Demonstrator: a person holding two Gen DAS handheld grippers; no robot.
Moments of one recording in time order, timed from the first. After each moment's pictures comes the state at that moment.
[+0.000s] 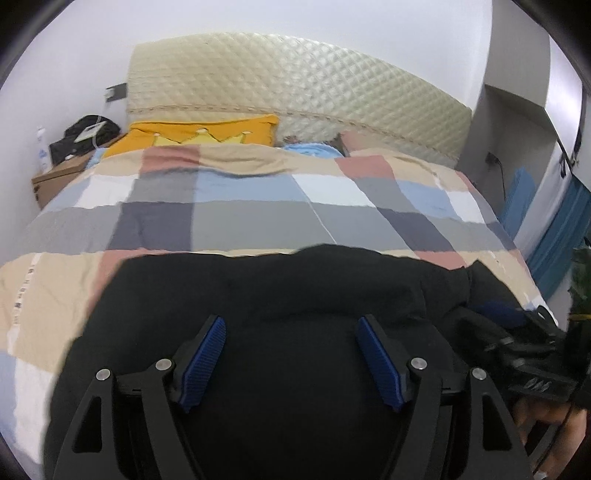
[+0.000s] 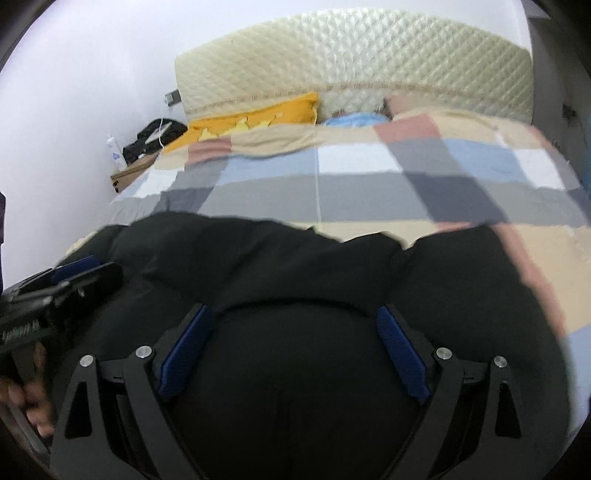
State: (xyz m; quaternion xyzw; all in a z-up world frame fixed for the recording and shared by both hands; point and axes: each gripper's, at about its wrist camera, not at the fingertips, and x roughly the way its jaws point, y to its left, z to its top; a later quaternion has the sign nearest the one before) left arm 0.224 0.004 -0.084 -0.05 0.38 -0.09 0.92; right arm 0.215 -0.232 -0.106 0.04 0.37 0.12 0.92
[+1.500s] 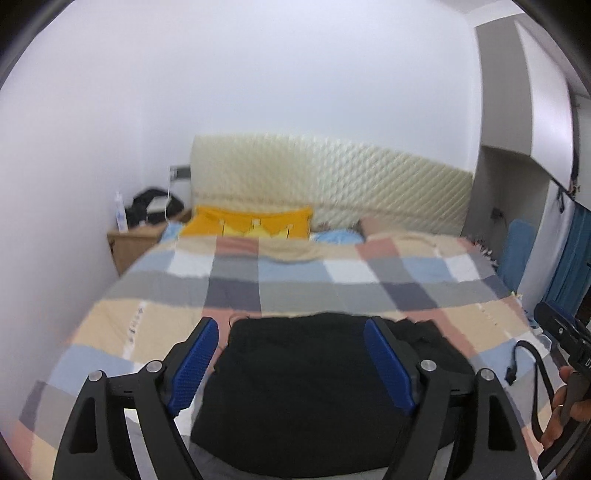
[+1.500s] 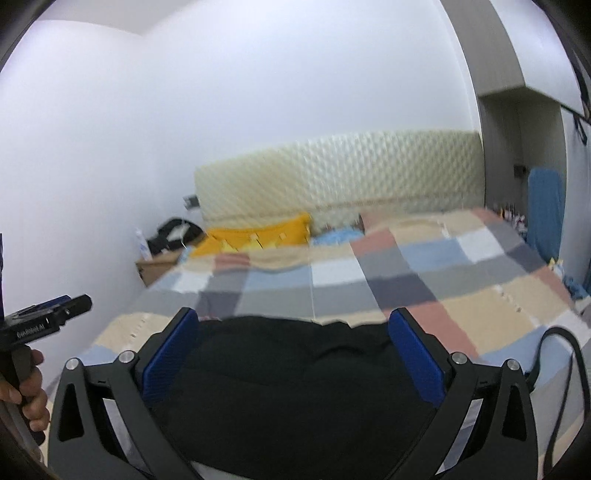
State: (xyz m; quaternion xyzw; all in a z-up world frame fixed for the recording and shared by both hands) left arm -0.001 0.022 0.126 -0.03 0.24 -0.01 0.97; right arm 0.003 -0.265 0.100 0.07 0.19 0.10 0.97
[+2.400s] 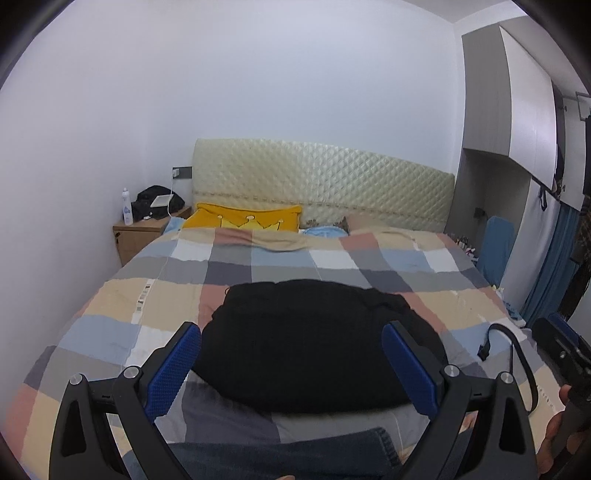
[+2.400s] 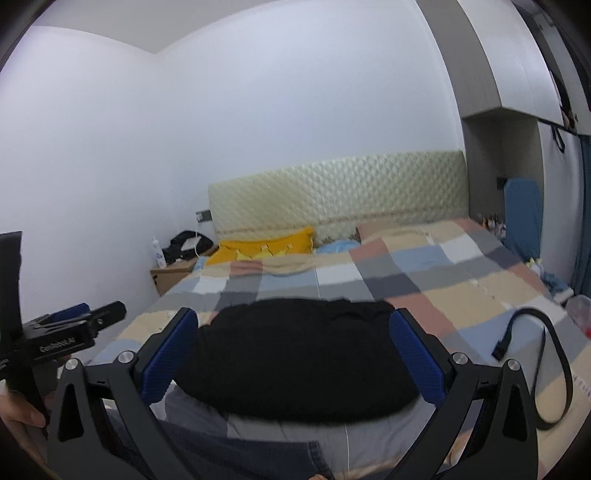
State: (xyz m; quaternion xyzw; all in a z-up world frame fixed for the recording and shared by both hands) left arm -0.126 -0.006 0.114 -0.04 0.25 -0.02 0.97; right arm -0.153 -0.248 0.107 0.08 0.17 0.08 0.98
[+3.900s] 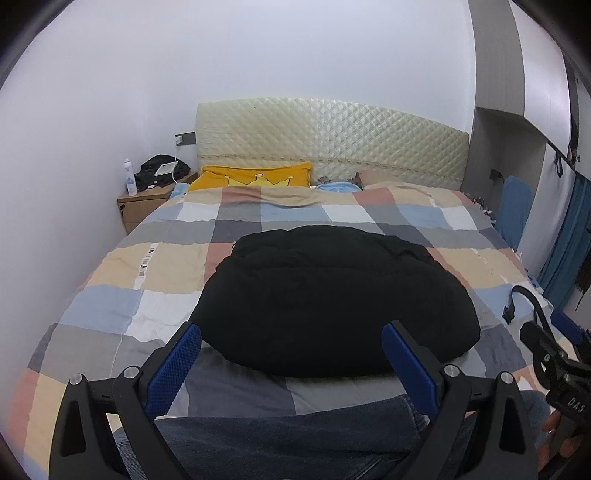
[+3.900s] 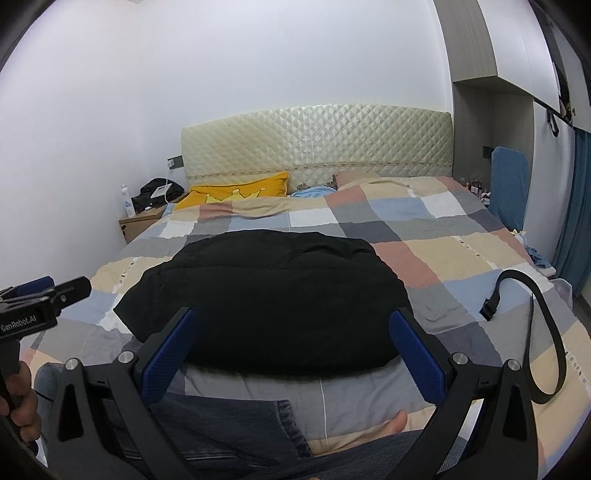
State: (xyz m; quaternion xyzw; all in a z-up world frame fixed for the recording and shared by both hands) left arm -0.103 -0.012 0.046 -0.01 0.32 0.00 0.95; right arm -0.126 -0.246 0.029 0.04 0.26 0.04 0.96
